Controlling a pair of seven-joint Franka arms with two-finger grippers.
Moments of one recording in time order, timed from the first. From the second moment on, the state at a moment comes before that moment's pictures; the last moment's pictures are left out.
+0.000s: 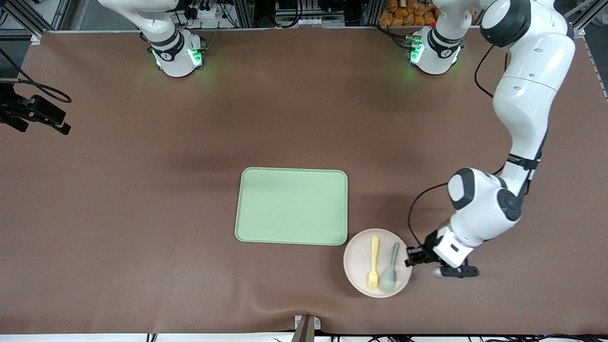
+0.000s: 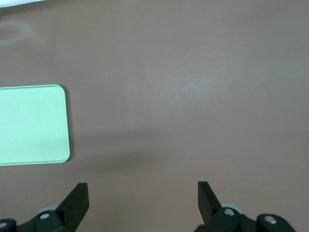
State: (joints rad) left arm 0.09 0.93 -0.49 -1.32 0.06 2.56 -0.23; right arm -0.04 -0.01 0.03 -1.53 0.02 1.58 0.08
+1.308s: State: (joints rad) left arm -0.14 0.75 -0.42 -1.69 0.06 2.65 -0.45; right arm -0.04 0.02 0.03 -1.53 0.05 1.53 0.08
